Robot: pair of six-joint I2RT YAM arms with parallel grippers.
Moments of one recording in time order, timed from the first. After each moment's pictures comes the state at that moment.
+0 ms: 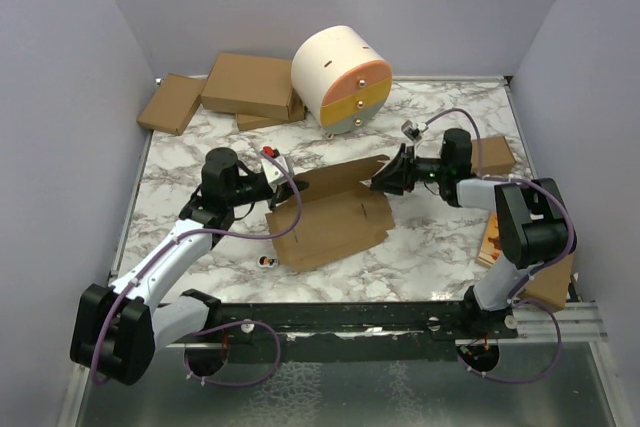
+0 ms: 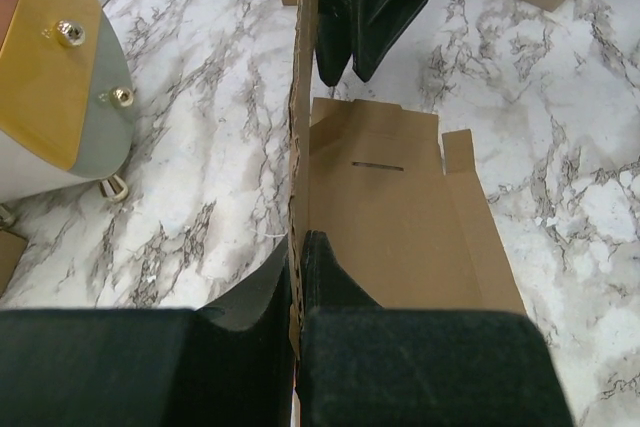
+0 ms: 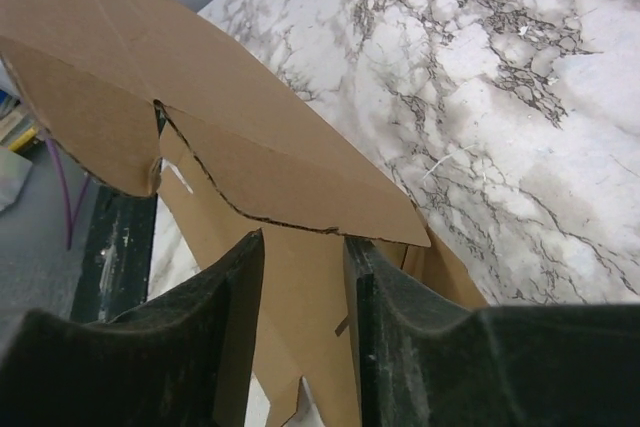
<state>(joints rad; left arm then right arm) -0.37 1.08 0.63 0.20 0.84 0.32 0.15 1.71 0.74 0.65 -1.26 0.20</state>
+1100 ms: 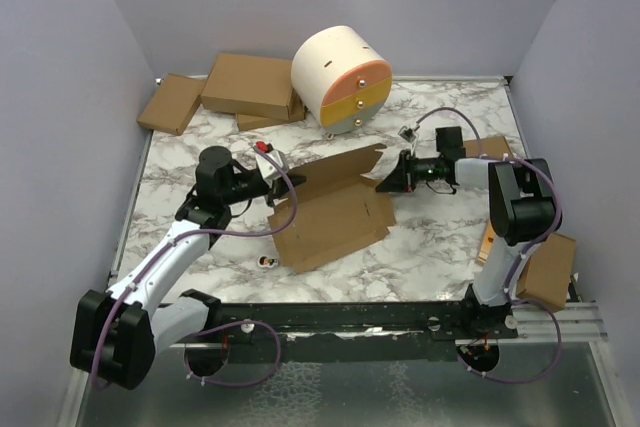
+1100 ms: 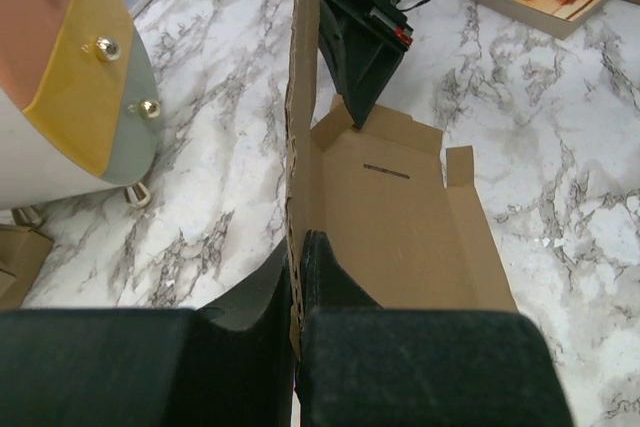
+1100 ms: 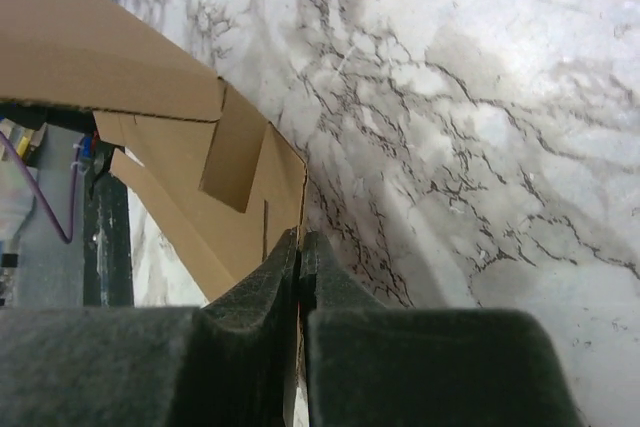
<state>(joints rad) -0.35 1.05 0.63 0.24 0.83 0.27 0.10 1.91 0.97 0.01 -1.20 -0.10</state>
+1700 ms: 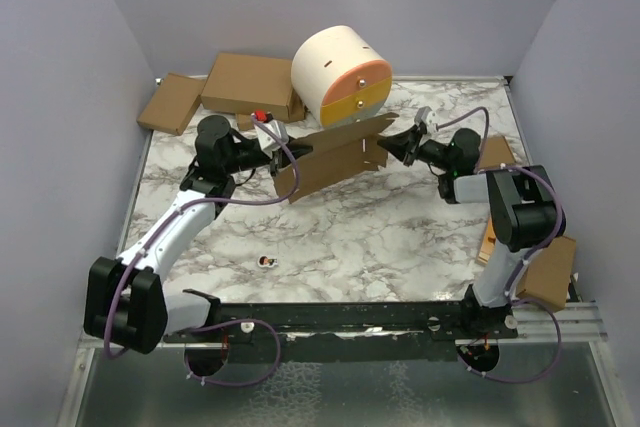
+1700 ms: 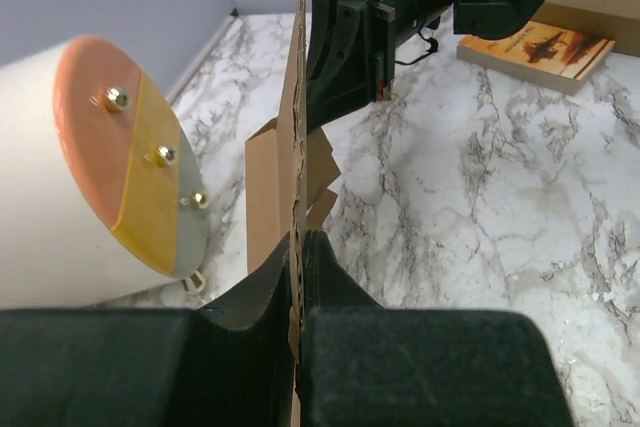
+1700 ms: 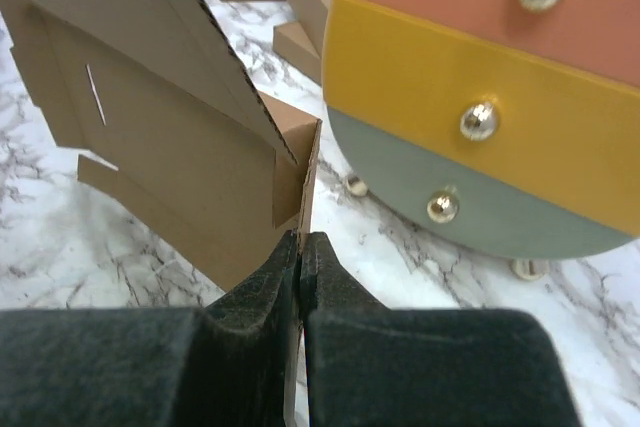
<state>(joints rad) -0.31 1.21 0.86 0.34 0.95 0.23 0.12 1.80 0.80 1.11 -1.00 -0.01</state>
